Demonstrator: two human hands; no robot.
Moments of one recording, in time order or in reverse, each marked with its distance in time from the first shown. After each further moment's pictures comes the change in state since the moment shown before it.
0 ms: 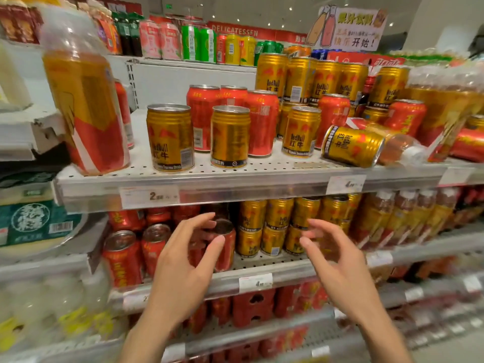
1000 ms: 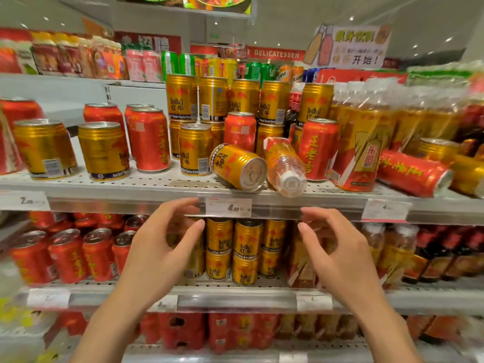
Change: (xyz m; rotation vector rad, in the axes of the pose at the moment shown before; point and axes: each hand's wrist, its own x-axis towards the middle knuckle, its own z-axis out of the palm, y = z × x) left_hand 0.027 0.137 0.188 0.174 0.155 -0.003; right_hand 0.115 0.087 -0.210 -0.124 -0.017 -0.398
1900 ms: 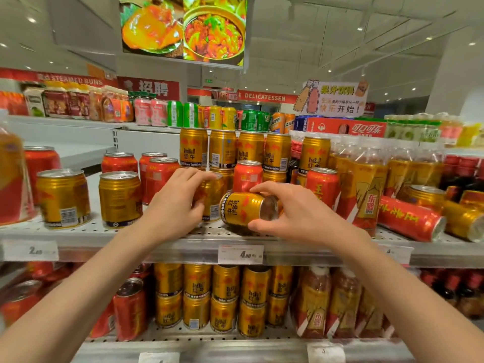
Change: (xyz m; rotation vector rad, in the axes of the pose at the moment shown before) left_hand 0.154 -0.004 -0.029 0.443 -0.160 0.360; right_hand 0.134 -0.086 0.015 -0.415 -0.422 -0.289
